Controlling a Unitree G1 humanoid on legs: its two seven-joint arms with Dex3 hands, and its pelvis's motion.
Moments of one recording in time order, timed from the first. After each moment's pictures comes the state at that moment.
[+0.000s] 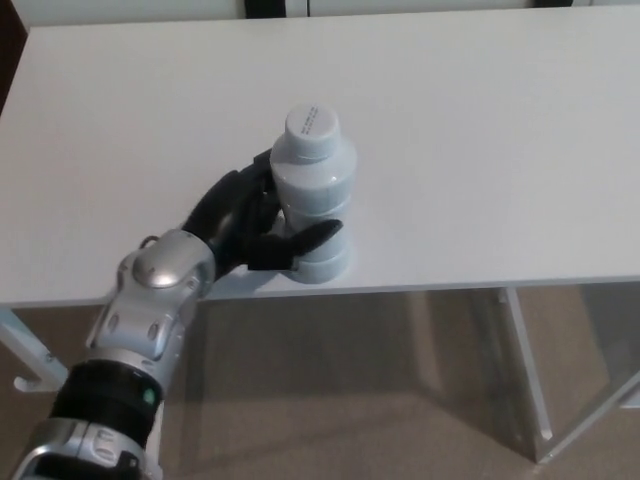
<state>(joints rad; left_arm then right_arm) -0.57 0.18 -0.10 0.66 -0.05 0.06 -0.37 -0.01 -0.47 0.10 1.29 -0.21 -0.16 0.20</state>
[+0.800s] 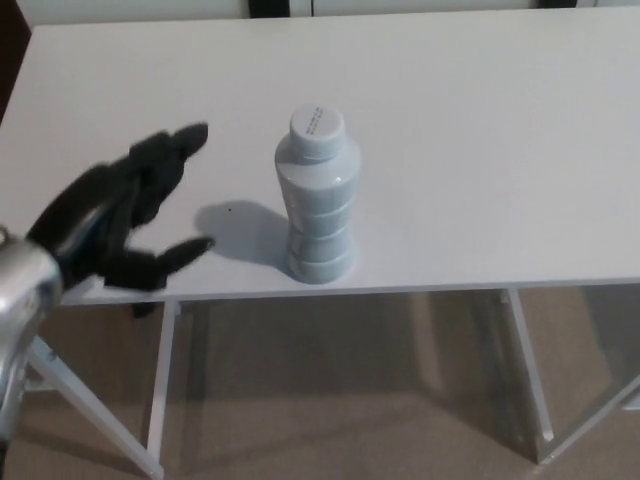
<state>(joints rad) -0.26 0.47 0.02 0.18 -0.12 0.07 -0.56 -0.02 -0.48 0.11 1.29 -0.21 -0.17 0.21</state>
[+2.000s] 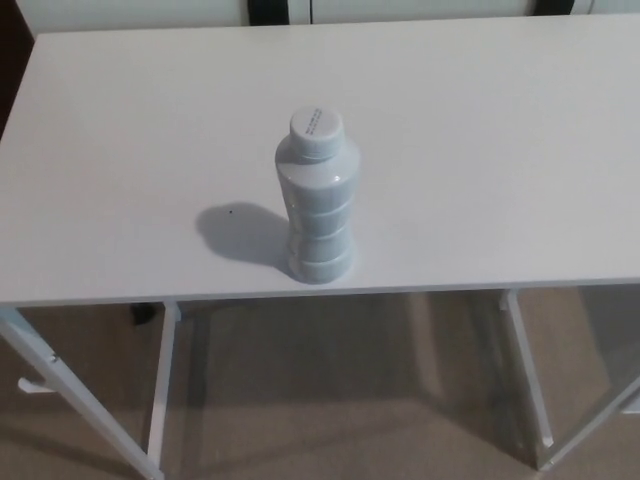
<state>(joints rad) 0.56 0.43 0.20 0.17 -0.32 -0.06 -0.80 -0.01 -0.48 0.11 1.31 -0.21 -0.16 0.21</state>
